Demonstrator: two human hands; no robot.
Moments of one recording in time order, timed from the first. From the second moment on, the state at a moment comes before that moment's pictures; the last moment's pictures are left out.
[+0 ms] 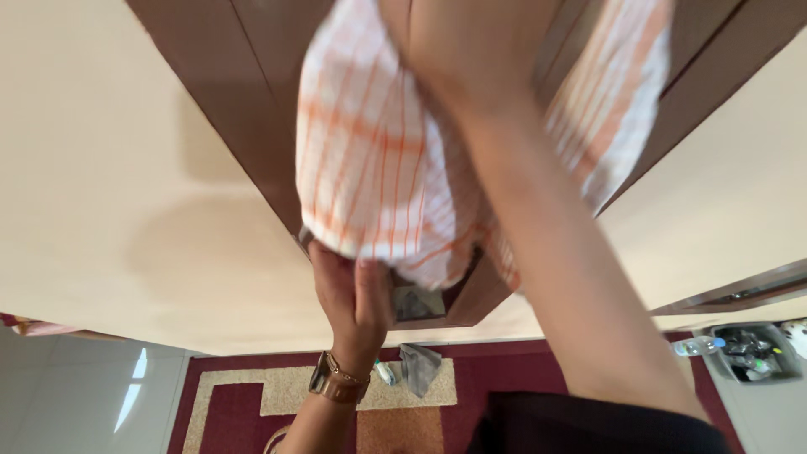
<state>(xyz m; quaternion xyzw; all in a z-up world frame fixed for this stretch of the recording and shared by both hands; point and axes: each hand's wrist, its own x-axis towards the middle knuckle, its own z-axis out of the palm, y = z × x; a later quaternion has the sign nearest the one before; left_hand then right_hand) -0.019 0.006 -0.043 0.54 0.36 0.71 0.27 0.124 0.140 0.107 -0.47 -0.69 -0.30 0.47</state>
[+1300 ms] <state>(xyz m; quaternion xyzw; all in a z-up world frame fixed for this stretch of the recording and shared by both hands) -0.001 -0.031 -0.153 0.63 0.57 0.52 0.11 0.167 0.123 -0.235 -0.36 -0.82 -0.23 0.38</state>
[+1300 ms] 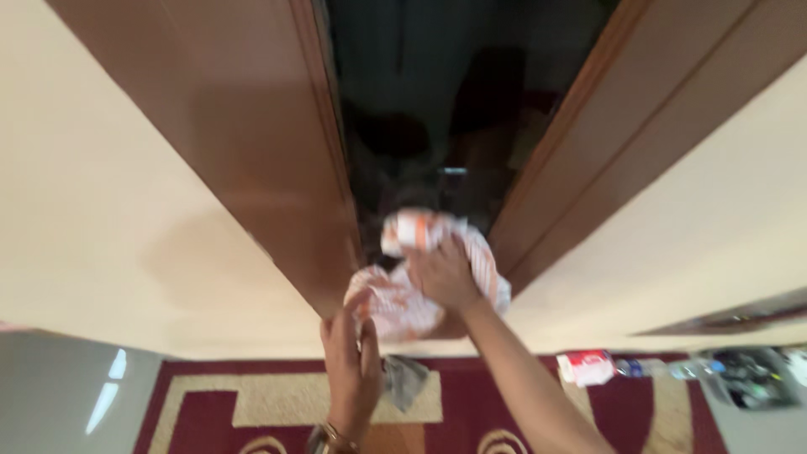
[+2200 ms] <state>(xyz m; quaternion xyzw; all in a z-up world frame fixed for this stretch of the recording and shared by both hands) -0.033 -0.094 -0.403 0.44 0.63 0.55 0.34 0.190 0.134 -0.318 -0.34 -0.89 -0.16 0.28</state>
